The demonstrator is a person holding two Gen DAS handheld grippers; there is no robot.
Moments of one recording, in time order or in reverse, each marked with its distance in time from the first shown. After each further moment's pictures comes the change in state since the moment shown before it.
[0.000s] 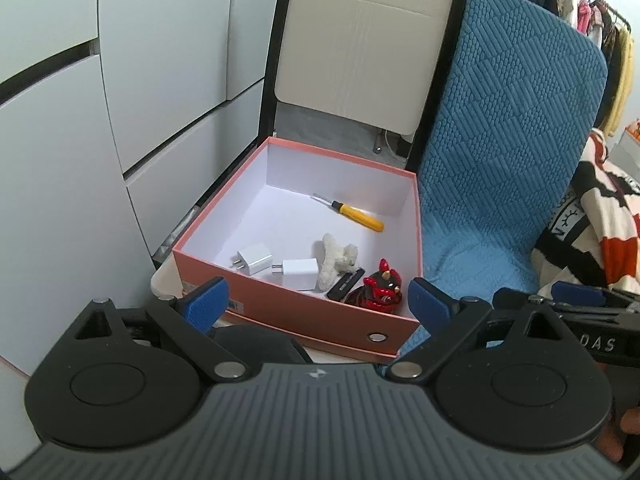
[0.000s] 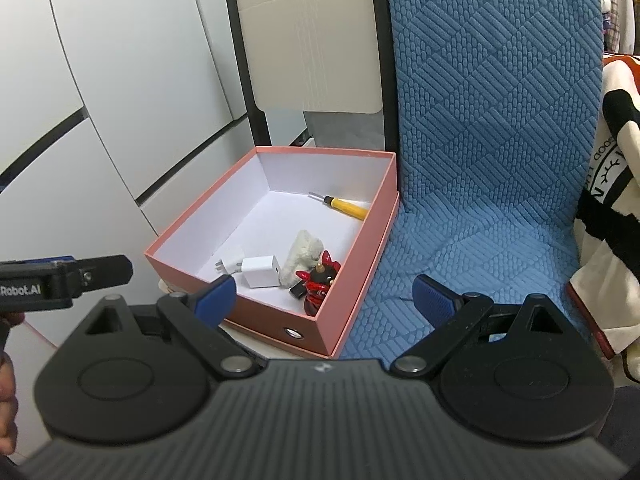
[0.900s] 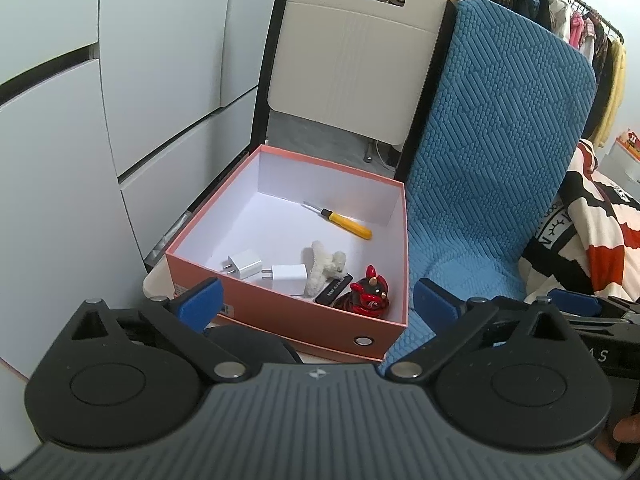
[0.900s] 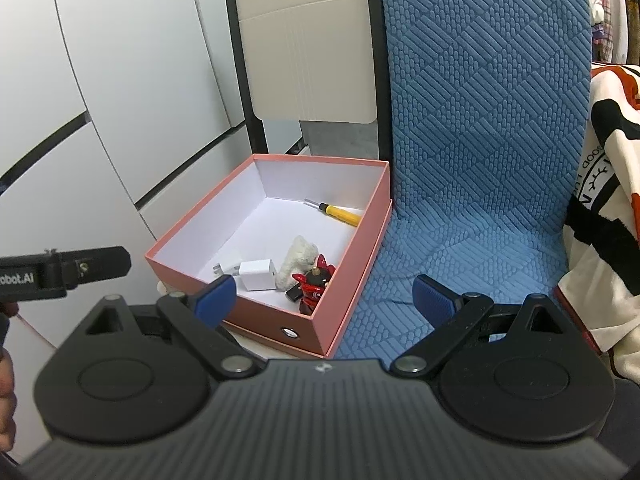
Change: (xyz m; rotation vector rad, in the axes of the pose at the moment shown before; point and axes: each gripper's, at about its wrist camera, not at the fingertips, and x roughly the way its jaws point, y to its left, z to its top) left arm -0.009 -0.001 -0.002 -0.008 -0.023 -0.026; right arm -0.014 0.003 -0.003 -0.014 -0.022 -0.018
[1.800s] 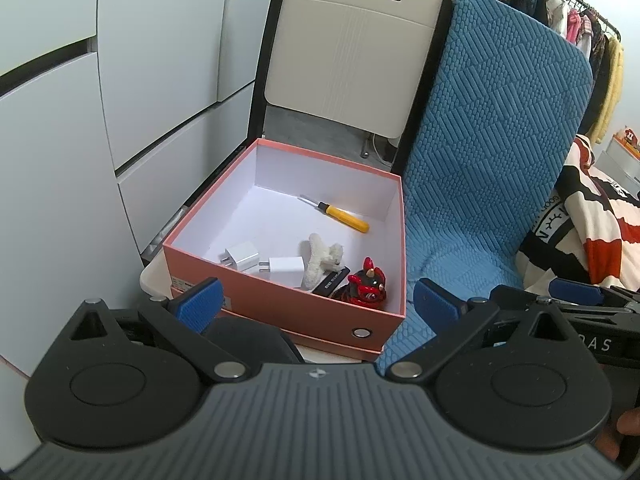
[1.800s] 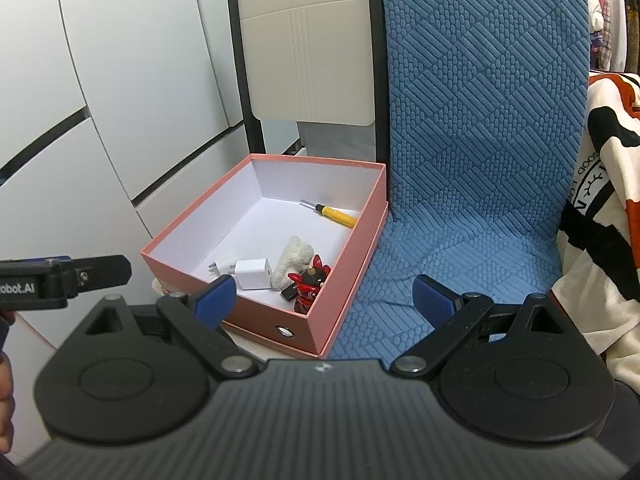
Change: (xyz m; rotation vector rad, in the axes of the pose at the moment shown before) left arm 0.000 0.000 -0.005 0.003 0.010 -0.007; right arm -0.003 0.004 -0.002 -0.012 -0.012 -0.020
